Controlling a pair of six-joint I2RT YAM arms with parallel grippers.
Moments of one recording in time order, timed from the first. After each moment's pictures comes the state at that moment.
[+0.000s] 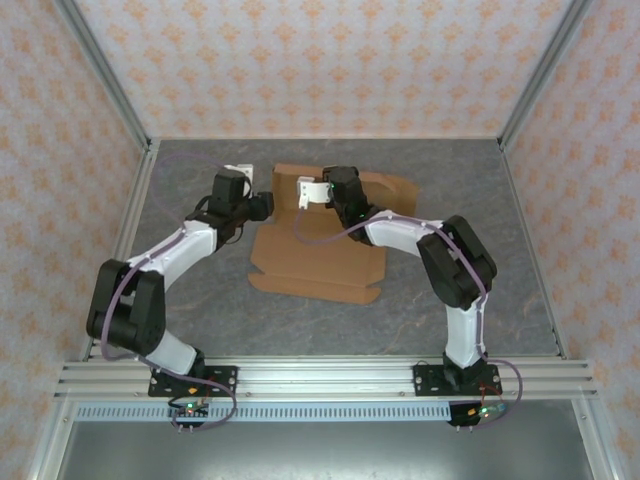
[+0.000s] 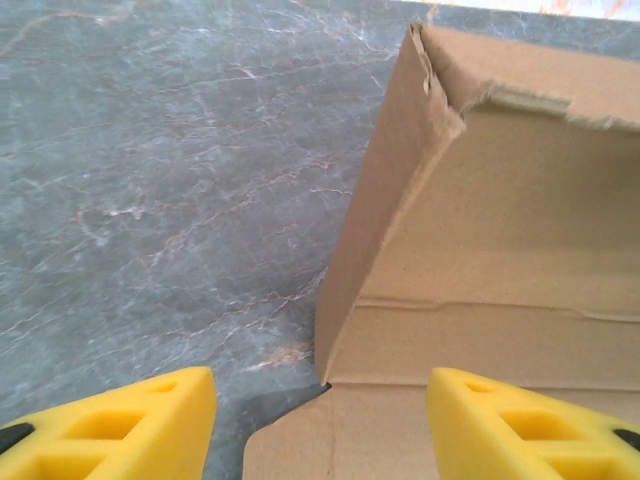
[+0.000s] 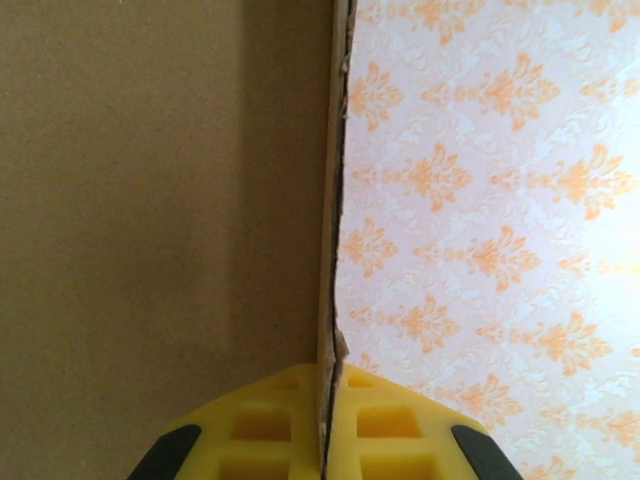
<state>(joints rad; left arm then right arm) -0.22 1.51 0.97 -0.11 -0.01 -0.27 0.64 1.96 1.26 0.41 0.33 -1.40</state>
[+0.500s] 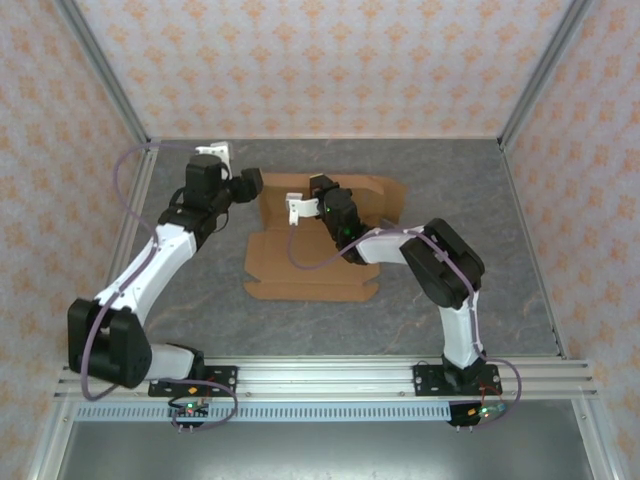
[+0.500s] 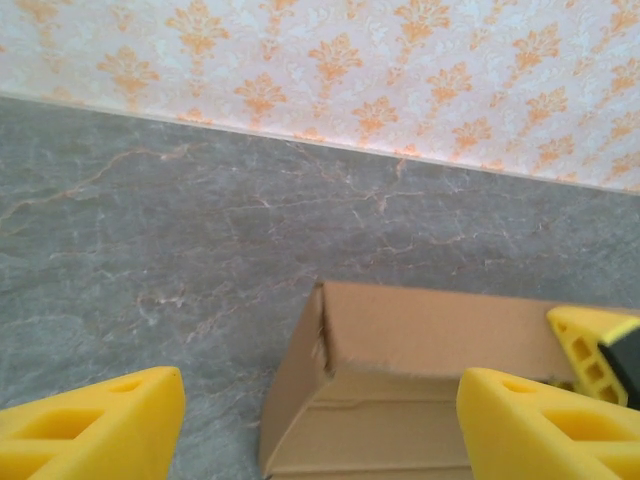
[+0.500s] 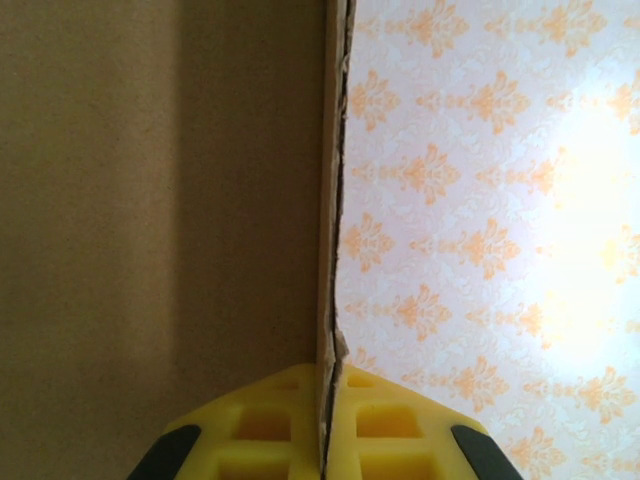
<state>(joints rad) -0.18 1.37 1.08 -0.21 -0.01 -0.33 0.72 2.02 1.13 0.79 0.33 -1.53</state>
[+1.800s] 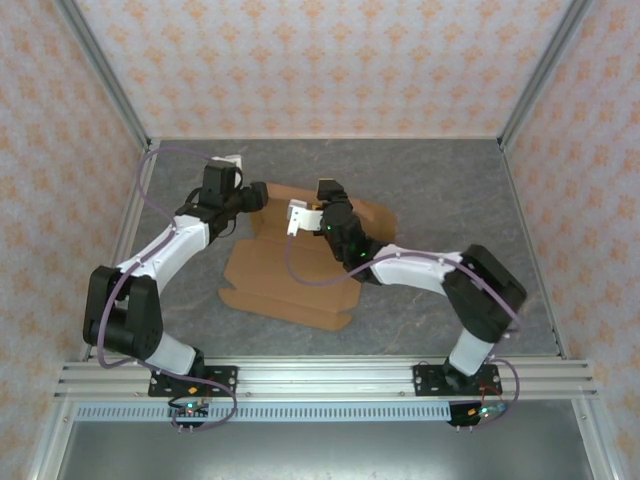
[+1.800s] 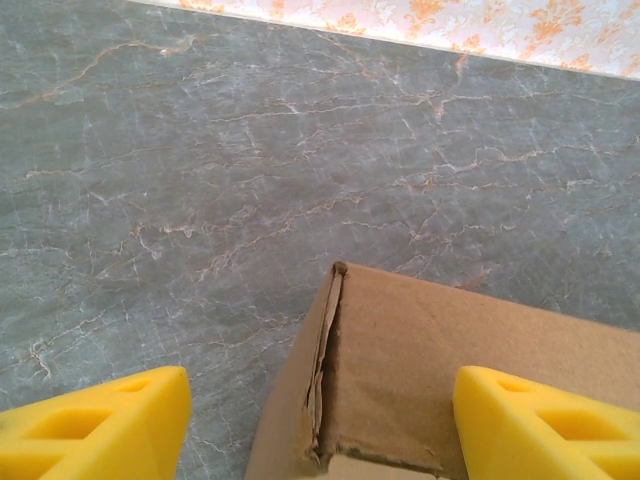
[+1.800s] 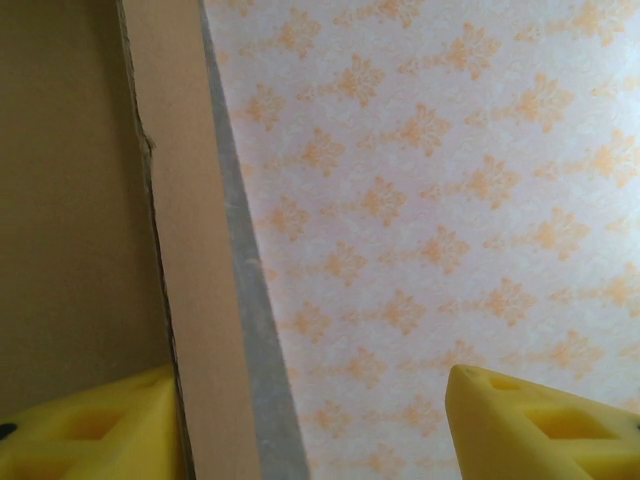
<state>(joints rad) -0.18 1.50 1.04 -0.19 -0.02 -0.31 0.85 1.66 0.98 0.46 0.51 -1.13</state>
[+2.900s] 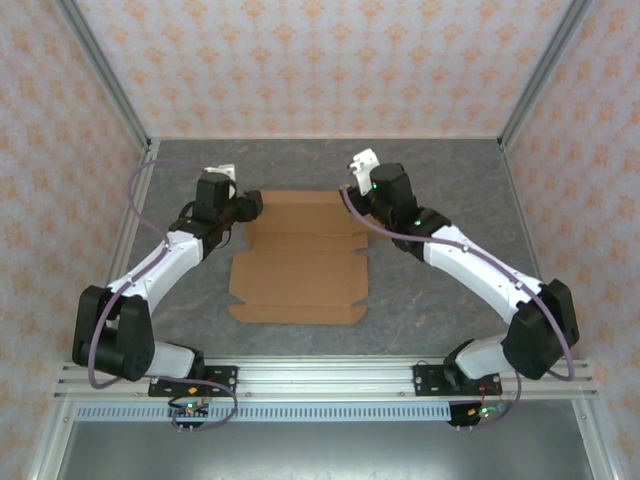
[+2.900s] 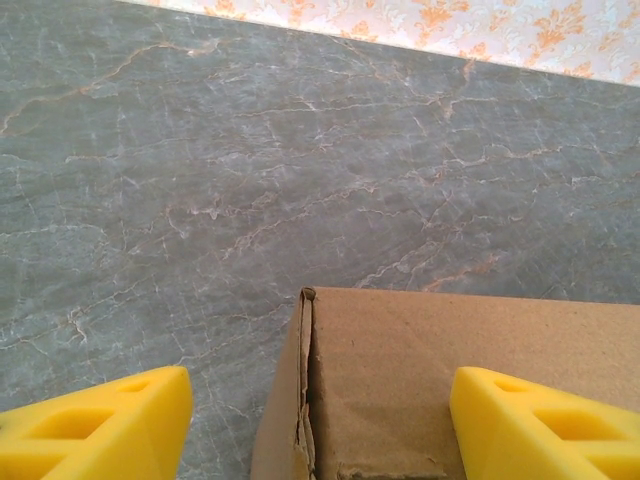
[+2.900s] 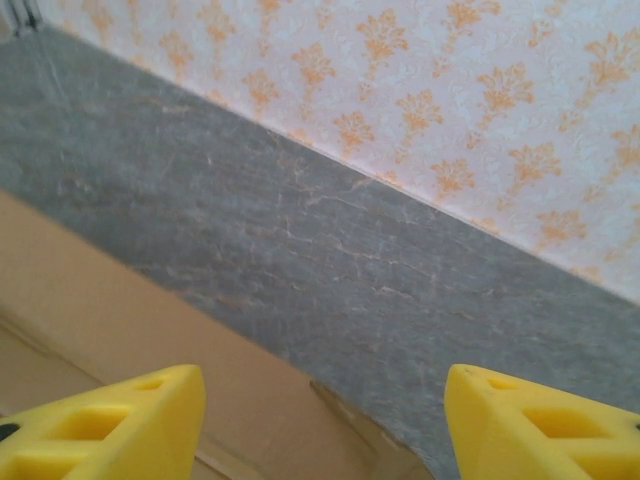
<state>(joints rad) -0.18 1.37 0.90 -0.15 -0.05 -0.31 0.61 1.42 1.16 -0.18 0.21 -0.08</state>
